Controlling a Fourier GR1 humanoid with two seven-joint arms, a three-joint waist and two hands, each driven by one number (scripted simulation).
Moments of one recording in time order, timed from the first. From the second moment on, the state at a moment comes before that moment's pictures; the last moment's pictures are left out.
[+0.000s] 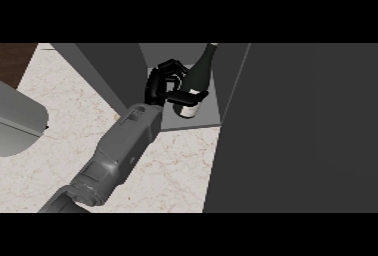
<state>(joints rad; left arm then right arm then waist) -1.01 0.00 -0.17 -0.30 0.40 0.34 -0.45 0.17 -0.58 0.69 -2.50 0.02 -0.59 0.14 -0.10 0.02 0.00</state>
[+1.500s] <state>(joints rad) -1.17 0.08 -0.11 -0.09 0.37 0.41 -0.58 0.24 -0.59 0.71 -2.49 -0.01 -0.52 0.02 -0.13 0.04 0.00</state>
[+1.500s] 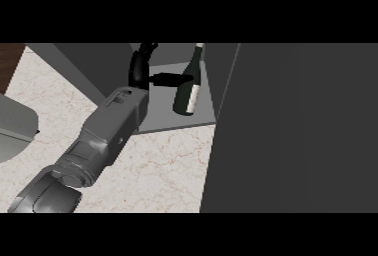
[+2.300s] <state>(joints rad) -1.21 0.03 -0.03 -0.16 0.44 0.14 -0.63 0.28 -0.61 0.67 -2.50 -0.01 -0.53 0.02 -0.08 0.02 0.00</state>
